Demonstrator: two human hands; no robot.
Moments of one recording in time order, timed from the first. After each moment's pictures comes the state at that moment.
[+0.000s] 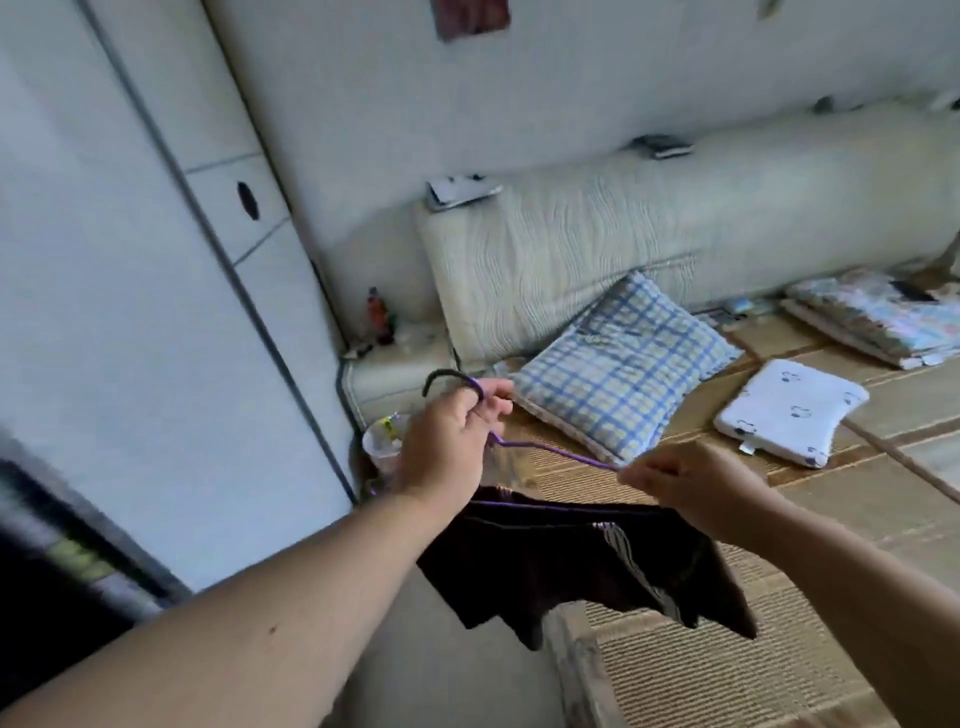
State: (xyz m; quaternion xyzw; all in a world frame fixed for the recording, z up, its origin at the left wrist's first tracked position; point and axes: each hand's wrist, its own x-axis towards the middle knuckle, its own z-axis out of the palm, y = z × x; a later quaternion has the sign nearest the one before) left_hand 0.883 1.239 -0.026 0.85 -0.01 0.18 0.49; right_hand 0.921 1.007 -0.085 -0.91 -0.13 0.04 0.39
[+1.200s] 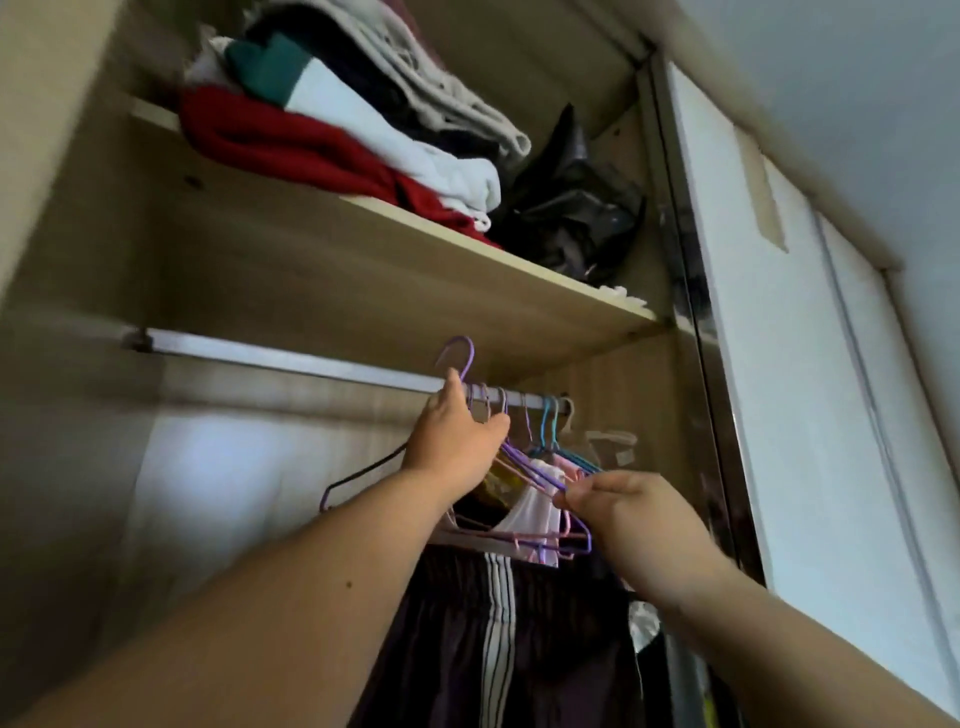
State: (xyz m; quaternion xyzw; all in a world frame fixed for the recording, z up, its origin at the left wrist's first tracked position) left_hand 0.538 1.675 0.436 0.73 0.39 0.56 0.05; right_hand 0.668 1.560 0.371 -0.47 -0.64 0.07 0.61
